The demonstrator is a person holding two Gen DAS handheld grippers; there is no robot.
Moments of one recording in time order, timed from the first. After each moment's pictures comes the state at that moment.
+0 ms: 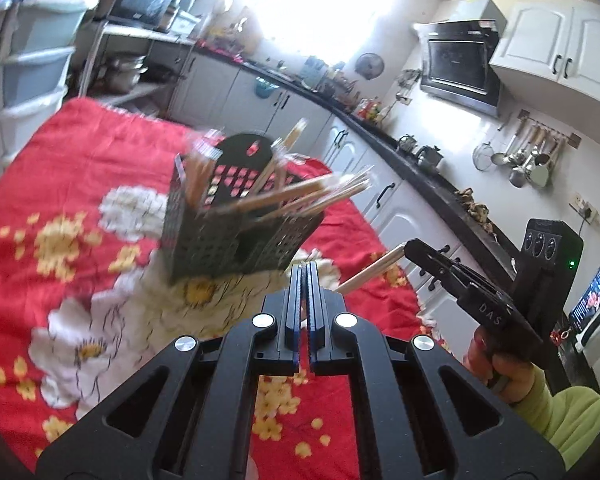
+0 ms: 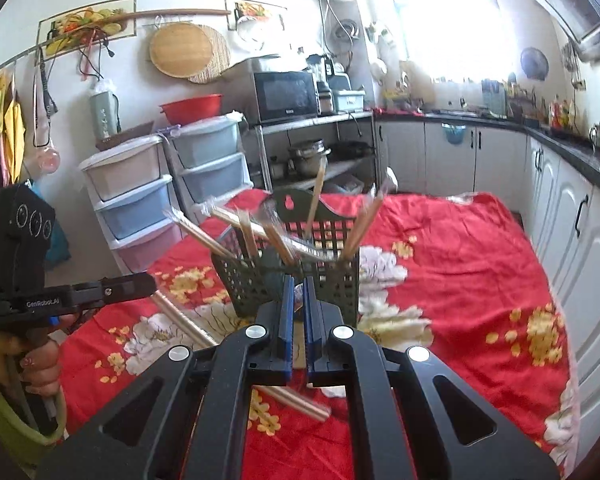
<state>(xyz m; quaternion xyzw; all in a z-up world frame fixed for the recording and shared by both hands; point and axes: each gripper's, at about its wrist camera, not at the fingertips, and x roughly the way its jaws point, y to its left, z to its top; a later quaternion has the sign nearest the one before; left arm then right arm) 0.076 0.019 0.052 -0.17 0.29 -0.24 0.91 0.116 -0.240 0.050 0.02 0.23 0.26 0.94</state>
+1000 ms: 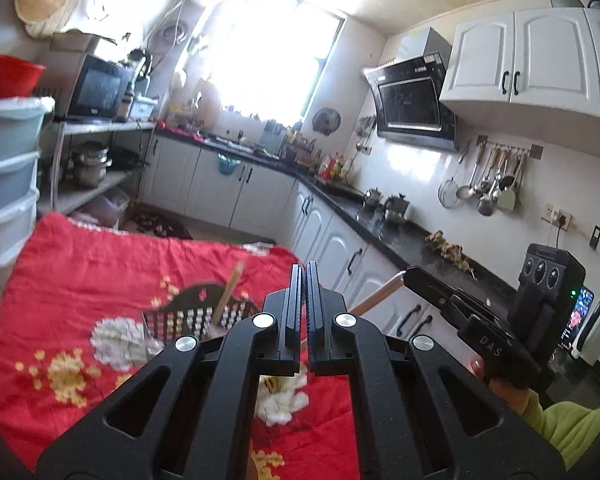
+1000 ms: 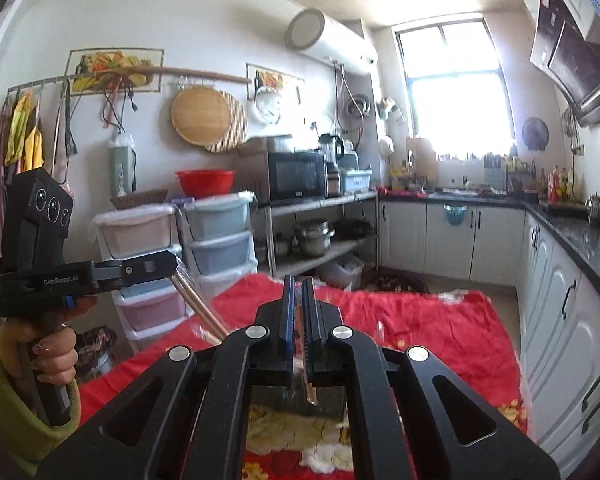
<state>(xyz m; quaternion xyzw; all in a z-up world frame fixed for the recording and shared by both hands) 0.081 0.013 0.166 -0.14 0.16 -0.27 0.94 0.100 -0.254 0.148 0.01 0.09 0.27 0.96</state>
